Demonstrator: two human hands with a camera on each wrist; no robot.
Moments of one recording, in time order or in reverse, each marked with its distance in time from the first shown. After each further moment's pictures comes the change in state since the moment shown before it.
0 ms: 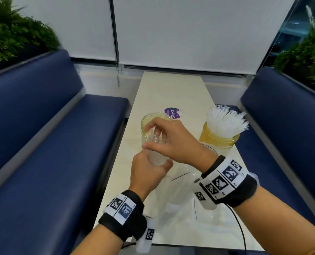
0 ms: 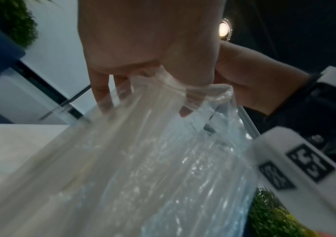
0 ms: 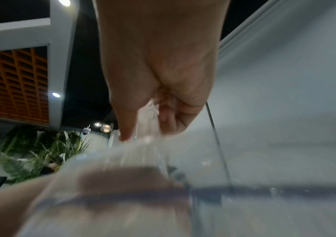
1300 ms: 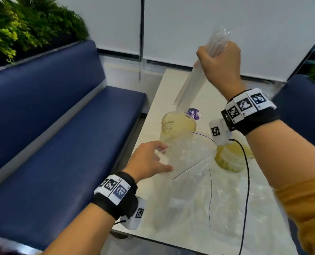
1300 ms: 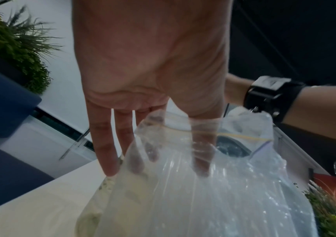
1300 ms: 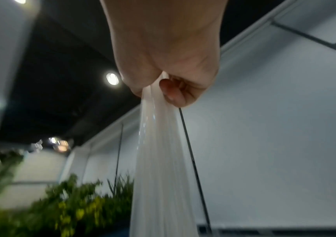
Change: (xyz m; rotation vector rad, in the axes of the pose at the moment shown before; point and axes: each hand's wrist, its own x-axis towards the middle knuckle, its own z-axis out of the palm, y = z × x) left_hand 0.030 -0.026 -0.059 0.288 -0.255 -0.096; right_hand 0.145 0.015 -0.084 0.030 0.672 -0.001
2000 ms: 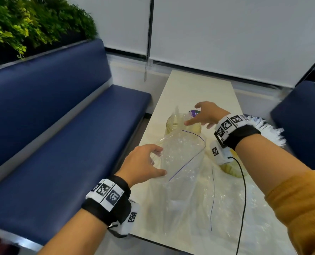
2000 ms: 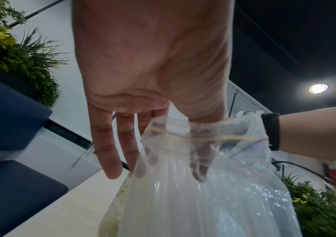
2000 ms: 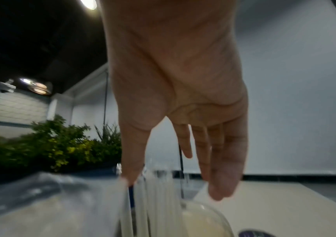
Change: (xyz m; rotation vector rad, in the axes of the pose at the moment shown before) left_hand -0.015 -0.010 -0.018 0.158 0.005 -0.001; right_hand -0.050 0.081 0.041 -0.572 -0.899 0.456
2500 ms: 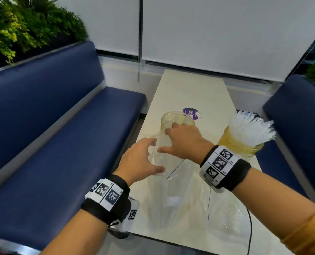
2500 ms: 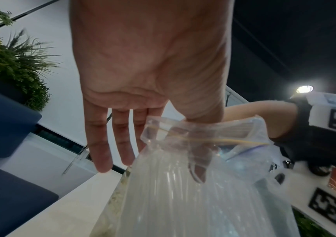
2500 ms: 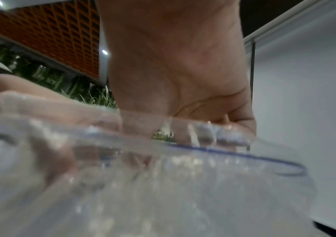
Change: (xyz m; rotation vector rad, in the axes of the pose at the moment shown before) left_hand -0.001 0.010 0.002 0.047 0.040 -0.002; right_hand -0.115 -0.047 0.061 -0.610 0.107 -0.345
